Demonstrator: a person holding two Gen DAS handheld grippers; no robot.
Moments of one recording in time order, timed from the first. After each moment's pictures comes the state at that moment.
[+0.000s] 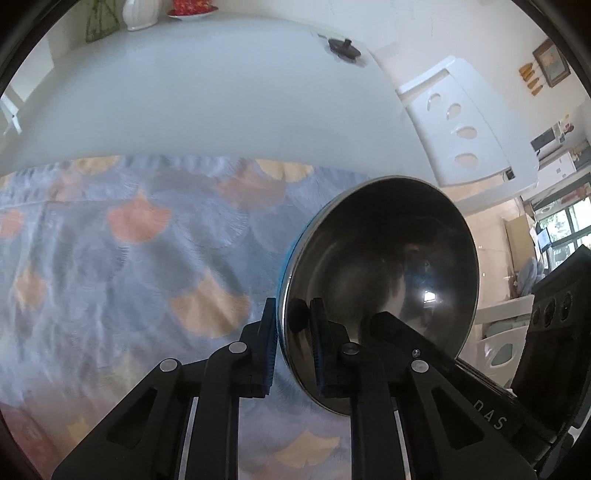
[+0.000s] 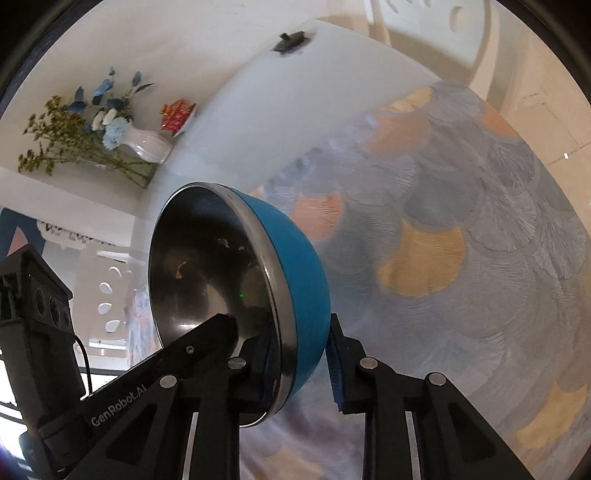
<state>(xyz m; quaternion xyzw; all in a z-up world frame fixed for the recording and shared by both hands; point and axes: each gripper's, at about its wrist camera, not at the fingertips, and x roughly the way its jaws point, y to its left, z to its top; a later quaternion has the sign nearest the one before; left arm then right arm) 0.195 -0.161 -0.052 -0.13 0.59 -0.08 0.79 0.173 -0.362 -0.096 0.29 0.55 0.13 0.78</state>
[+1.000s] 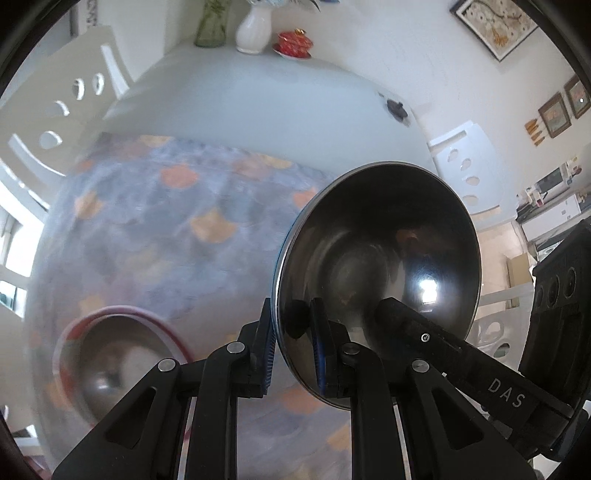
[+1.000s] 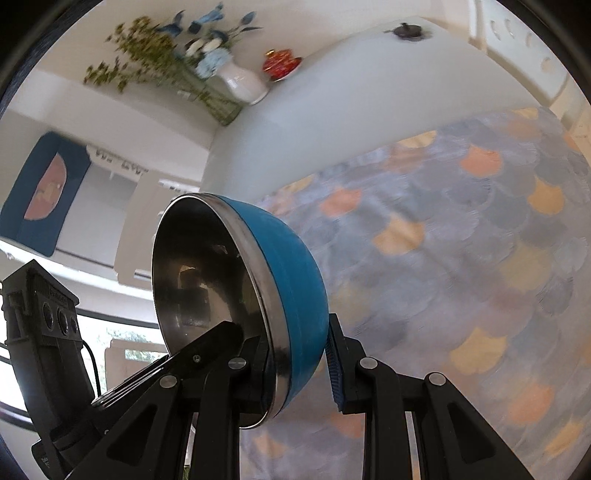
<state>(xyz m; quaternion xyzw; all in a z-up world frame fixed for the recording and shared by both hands) 0.076 0.002 0.042 -0.18 0.55 -0.03 0.81 0.090 -0.204 0.000 0.23 0.55 0.21 0.77</state>
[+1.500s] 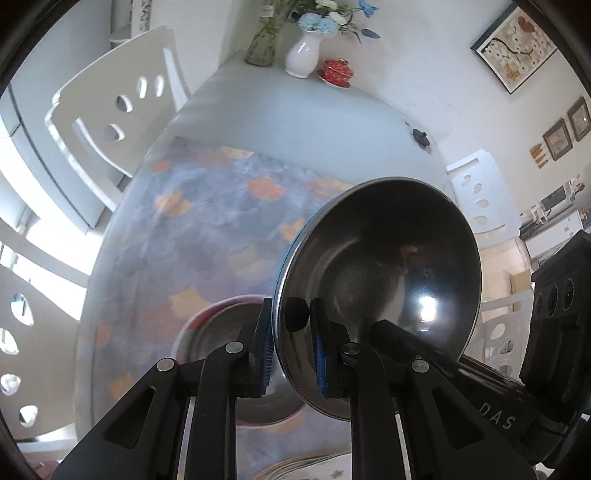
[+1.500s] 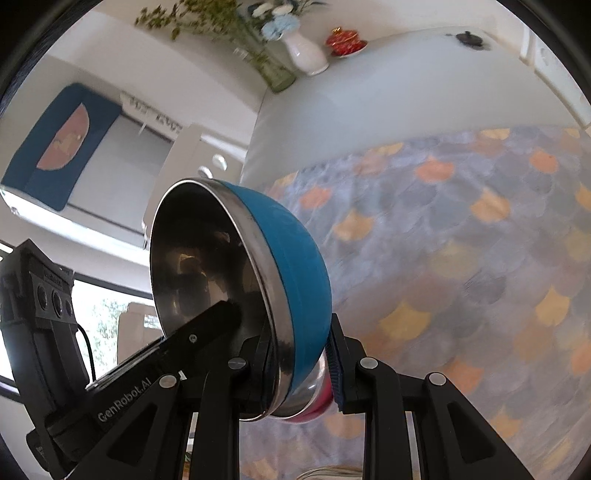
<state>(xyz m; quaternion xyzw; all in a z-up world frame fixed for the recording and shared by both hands) 0.022 0.104 0.060 -0.19 0.53 0.00 0.82 0.044 -0.088 0.024 0.19 0.57 0.24 0.76</state>
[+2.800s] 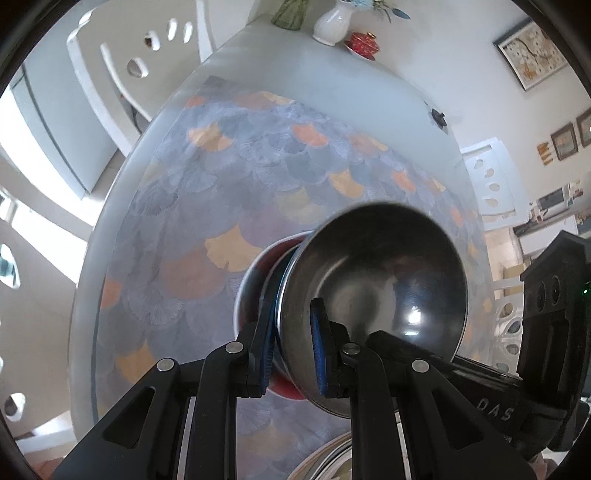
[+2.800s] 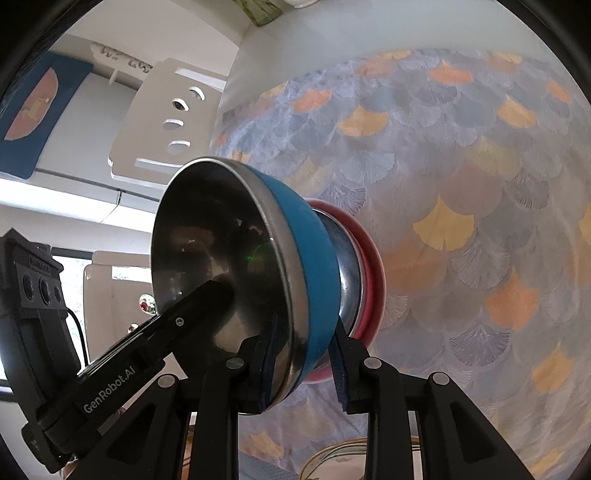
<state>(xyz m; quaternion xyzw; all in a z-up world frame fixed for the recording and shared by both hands) -0.016 0.153 -0.007 -0.22 0.57 -0.02 0.79 0.016 -0.042 -0.038 0.18 0.65 0.21 0.71</state>
